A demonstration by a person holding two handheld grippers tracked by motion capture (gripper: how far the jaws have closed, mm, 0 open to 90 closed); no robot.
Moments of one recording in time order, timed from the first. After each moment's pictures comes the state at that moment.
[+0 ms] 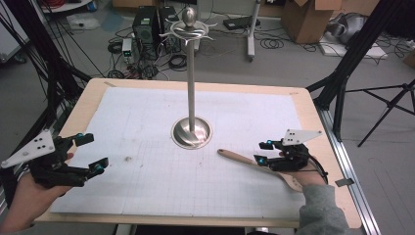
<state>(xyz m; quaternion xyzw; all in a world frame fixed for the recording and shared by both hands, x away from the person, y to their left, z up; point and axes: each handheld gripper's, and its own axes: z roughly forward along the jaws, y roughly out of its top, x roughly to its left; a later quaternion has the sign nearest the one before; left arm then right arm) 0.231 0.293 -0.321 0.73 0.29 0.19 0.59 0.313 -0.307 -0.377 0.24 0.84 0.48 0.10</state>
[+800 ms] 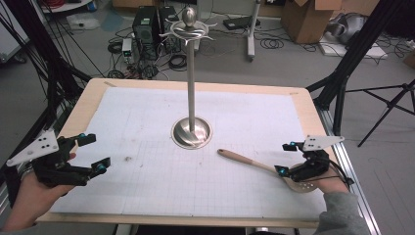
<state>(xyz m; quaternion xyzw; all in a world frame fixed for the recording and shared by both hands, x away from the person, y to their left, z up) 0.234 0.288 -0.326 0.73 0.30 0.19 0.58 0.301 -0.364 -0.384 0.25 0.84 0.47 0.10</state>
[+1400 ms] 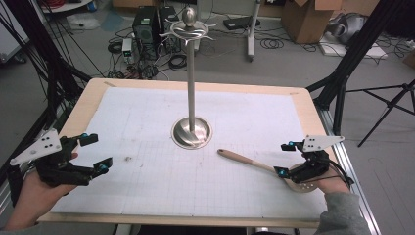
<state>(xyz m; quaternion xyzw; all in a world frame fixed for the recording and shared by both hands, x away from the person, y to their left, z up) 0.235 0.285 -0.326 0.73 0.29 0.19 0.58 0.301 -0.354 -0.379 0.22 0.85 0.46 0.10</state>
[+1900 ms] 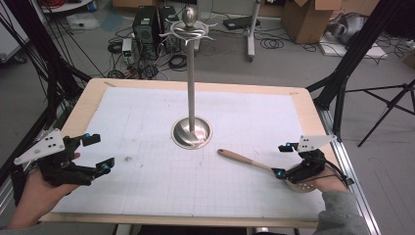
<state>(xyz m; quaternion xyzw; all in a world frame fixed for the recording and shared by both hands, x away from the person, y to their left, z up) 0.238 0.283 -0.328 0.74 0.29 0.18 0.58 0.306 -0.346 -0.384 0.22 0.87 0.43 0.09</state>
